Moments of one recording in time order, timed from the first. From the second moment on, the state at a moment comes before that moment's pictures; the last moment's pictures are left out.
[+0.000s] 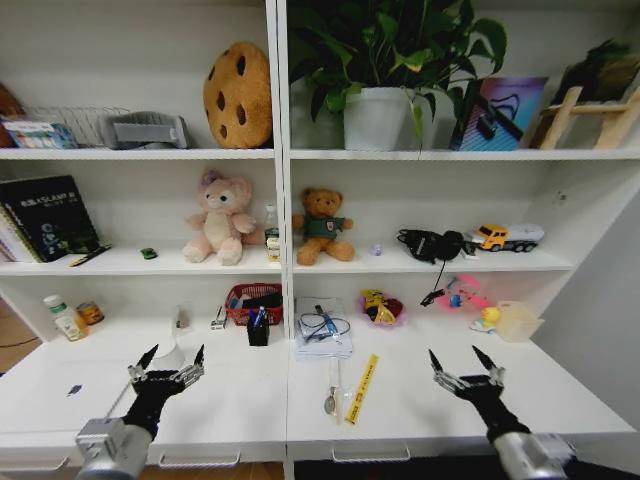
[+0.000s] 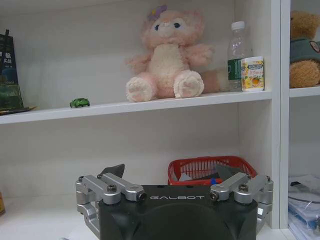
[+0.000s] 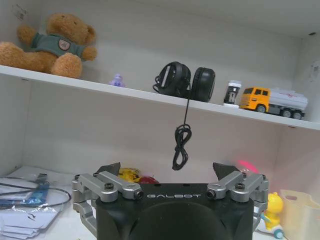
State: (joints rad) left arm 1.93 -1.10 -0.81 -2.48 -0.45 0.22 -0.26; right arm -2.04 1.21 0.92 2.26 0.36 0.15 0.05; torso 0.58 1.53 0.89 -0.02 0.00
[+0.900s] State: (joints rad) left arm 1.93 -1.10 -0.81 -2.48 -0.45 0.22 -0.26; right arm -2.03 1.22 0.92 2.24 0.36 0.15 0.06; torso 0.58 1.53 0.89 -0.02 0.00
